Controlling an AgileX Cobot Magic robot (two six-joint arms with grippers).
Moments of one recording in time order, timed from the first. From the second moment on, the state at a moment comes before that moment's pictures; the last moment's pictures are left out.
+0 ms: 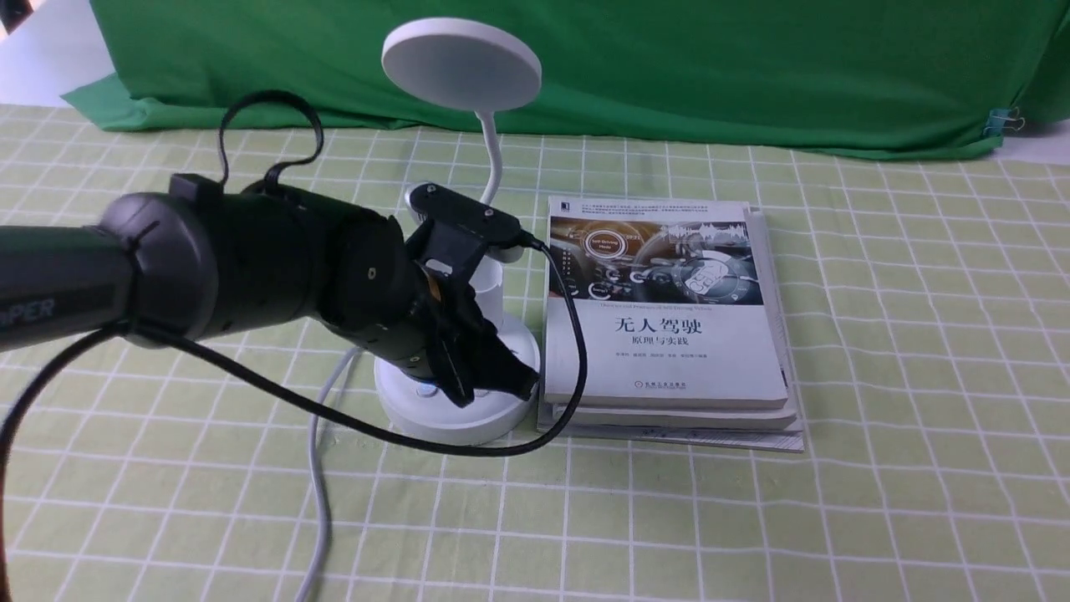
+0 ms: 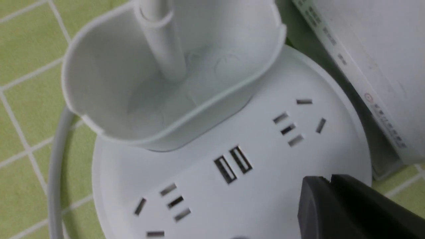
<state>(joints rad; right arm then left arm) 0.06 -0.01 0.01 0.15 0.22 -0.26 -0.49 1.81 -1.13 -0.13 0.40 0.21</state>
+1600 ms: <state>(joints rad) 0.06 -0.01 0.01 0.15 0.22 -0.26 -0.49 1.48 -1.03 -0.03 0.45 0.08</state>
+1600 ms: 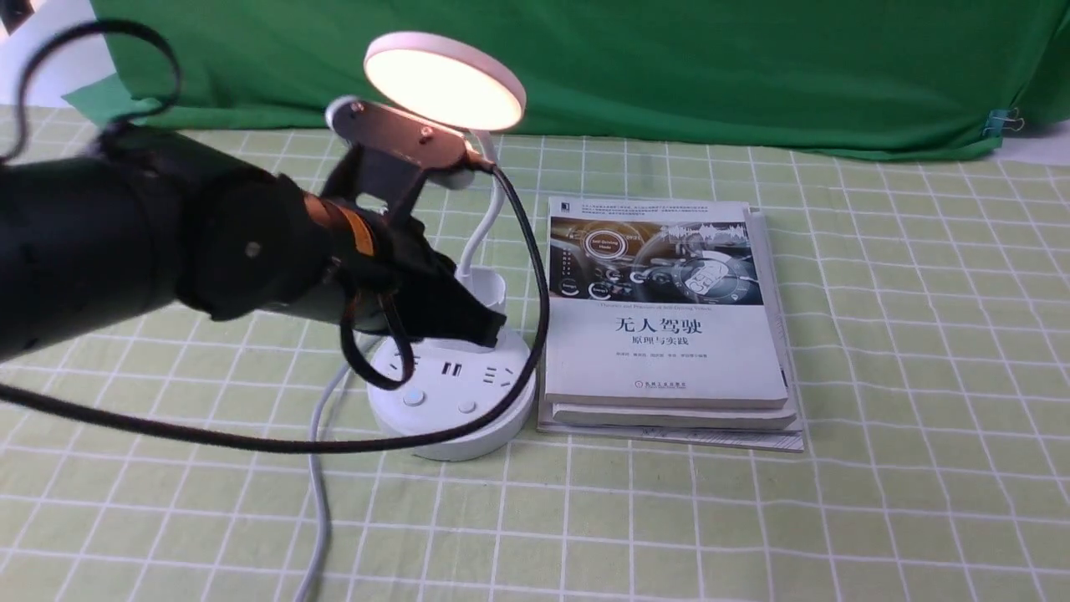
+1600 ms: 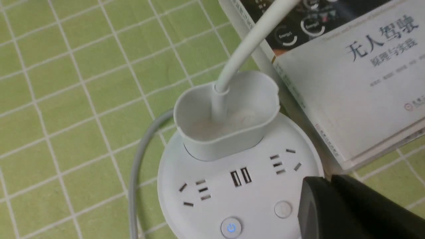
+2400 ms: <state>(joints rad) 0.06 -0.01 0.01 0.15 0.22 -0.26 -0.49 0.45 -0.44 -0.14 0.56 -0.18</state>
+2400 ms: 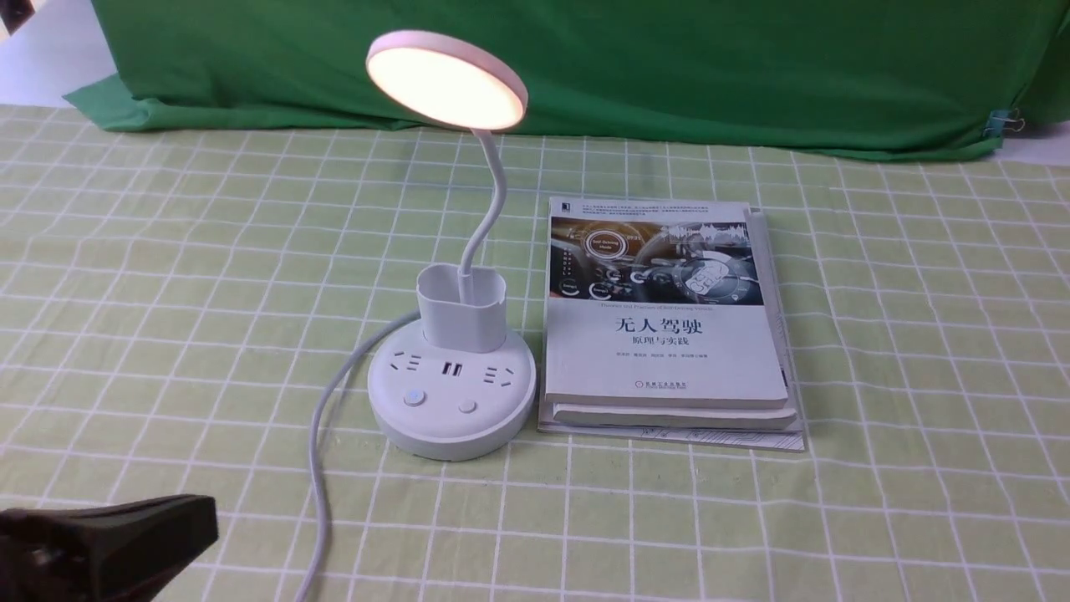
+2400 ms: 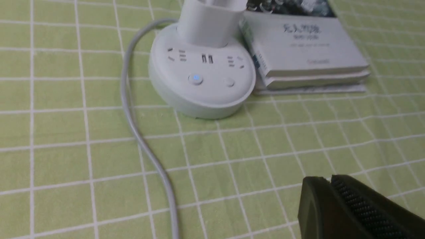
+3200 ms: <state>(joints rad) 0.06 -0.01 0.01 0.15 0.22 -0.26 -0.49 0.22 -0.43 -0.06 0.48 -0.18</state>
